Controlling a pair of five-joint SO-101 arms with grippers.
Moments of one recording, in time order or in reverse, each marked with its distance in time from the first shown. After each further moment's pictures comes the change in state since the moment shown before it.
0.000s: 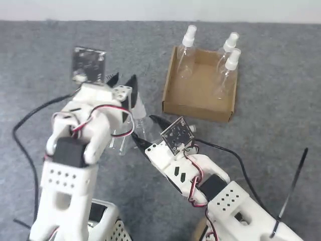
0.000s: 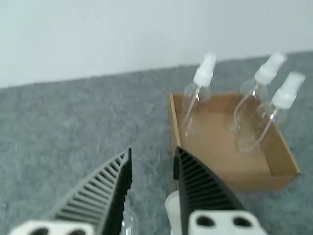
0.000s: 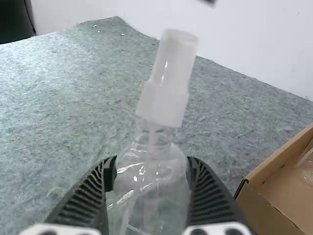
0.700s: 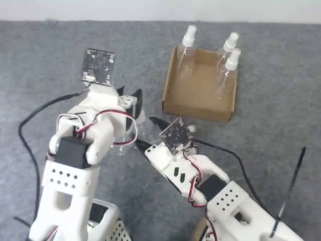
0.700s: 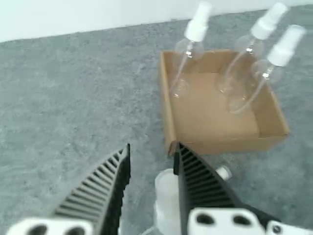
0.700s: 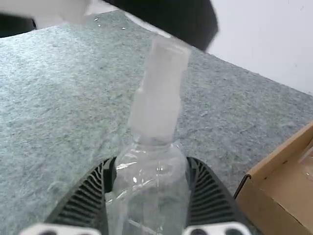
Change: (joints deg) left arm 2.8 0.7 -0.1 8.5 0.4; right arm -0.1 0.1 0.2 0.0 0.0
